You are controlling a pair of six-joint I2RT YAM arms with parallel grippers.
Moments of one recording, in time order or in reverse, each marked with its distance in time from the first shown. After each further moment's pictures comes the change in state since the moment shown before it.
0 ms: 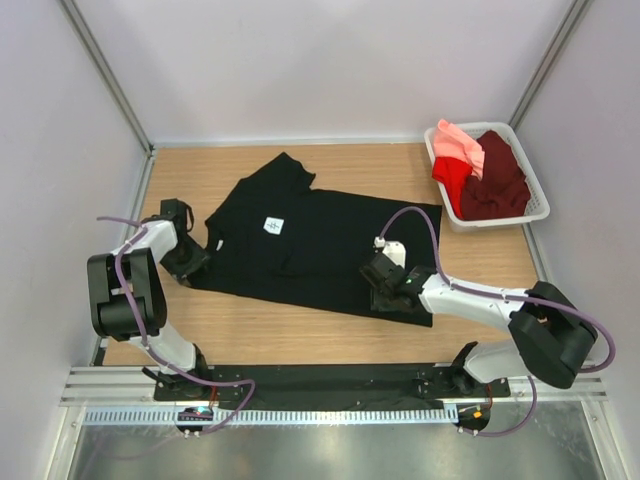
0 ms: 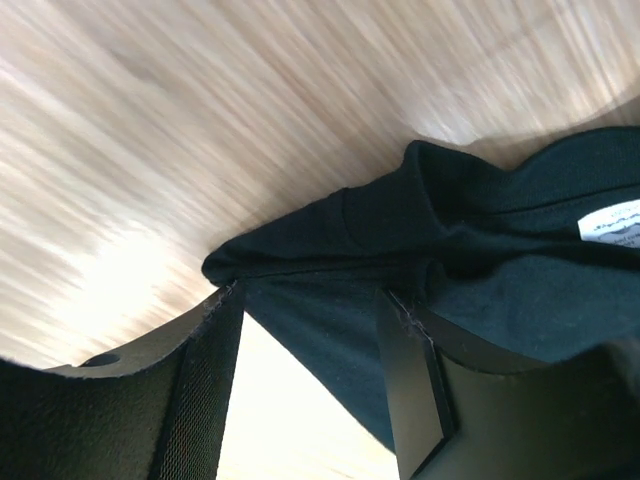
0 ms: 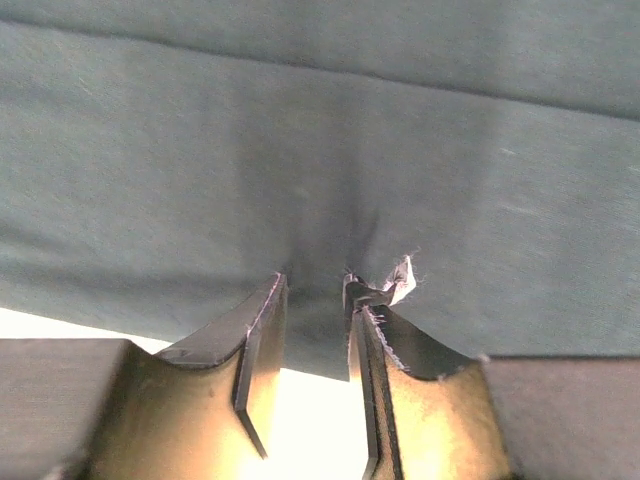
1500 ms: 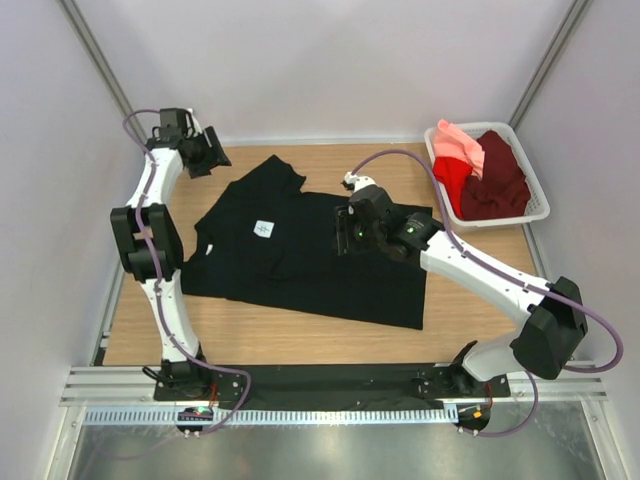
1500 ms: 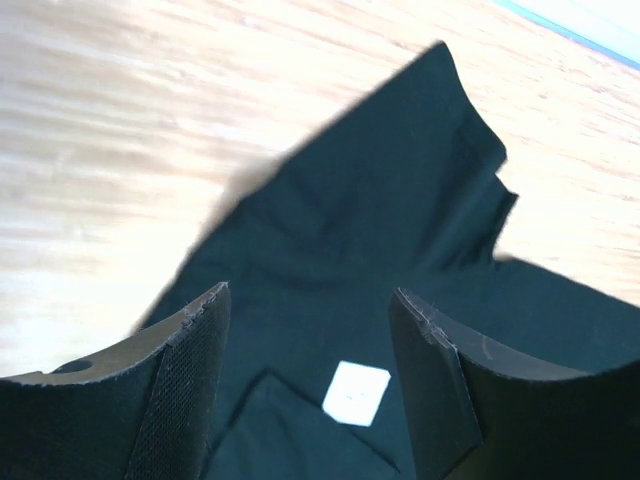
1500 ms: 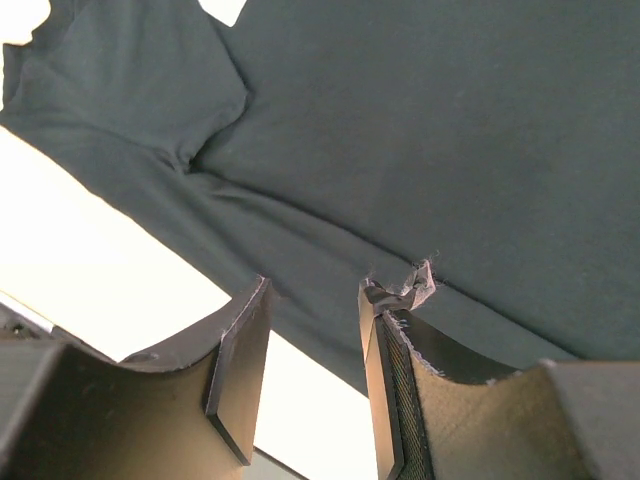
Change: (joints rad) left arm -0.070 0.482 0.974 0.058 0.393 0.336; right arm -0.053 0.054 0.557 -0.109 -0.230 -0.254
